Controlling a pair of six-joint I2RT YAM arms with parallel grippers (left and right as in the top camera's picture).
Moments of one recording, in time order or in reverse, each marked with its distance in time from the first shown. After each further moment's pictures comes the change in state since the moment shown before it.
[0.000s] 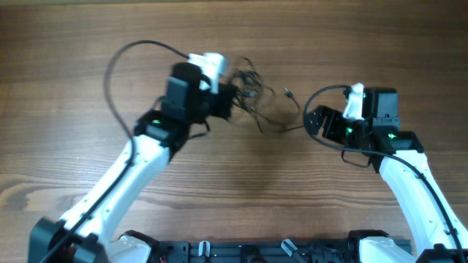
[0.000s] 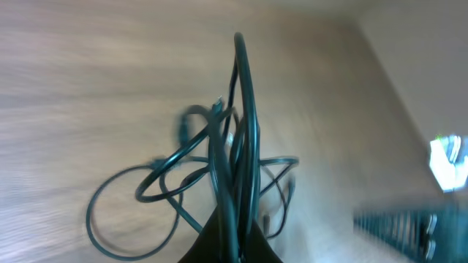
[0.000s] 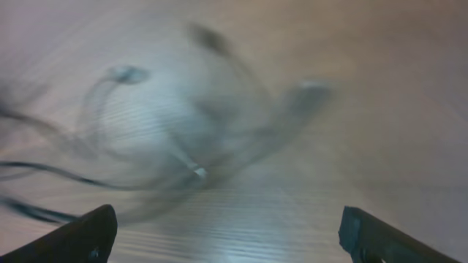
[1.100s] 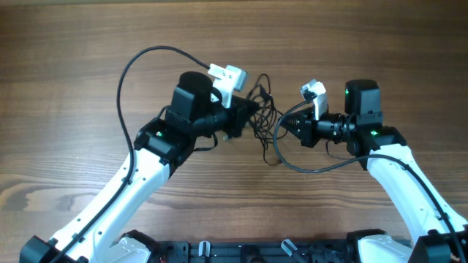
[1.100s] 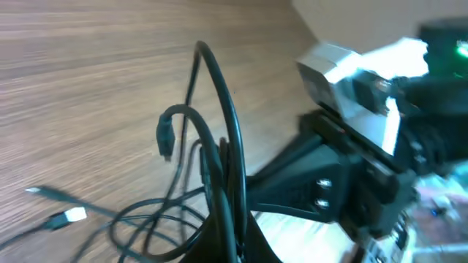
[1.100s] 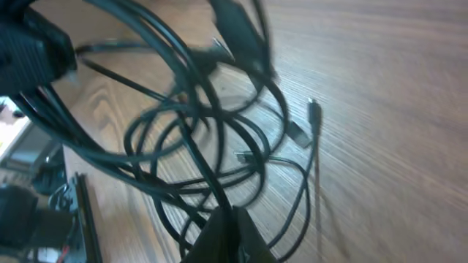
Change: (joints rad) left arm -0.117 -0.071 -0.001 -0.079 0.154 0.049; right arm 0.099 0.061 -0.004 0.264 -0.546 -0.476
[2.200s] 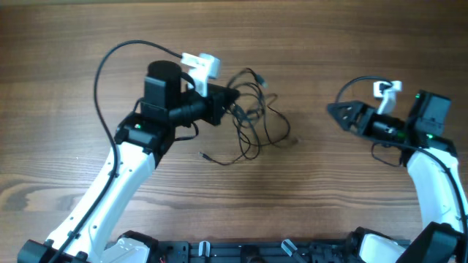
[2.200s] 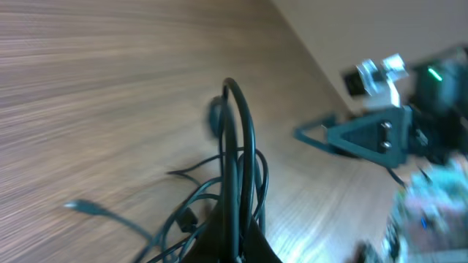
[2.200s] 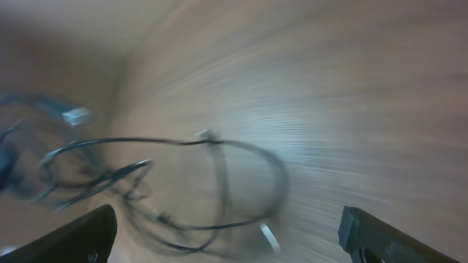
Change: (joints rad) left arm 0.155 0.003 -0.002 0.024 0.190 0.089; right arm -0.430 0.001 -0.001 -0.110 -0.135 0.095
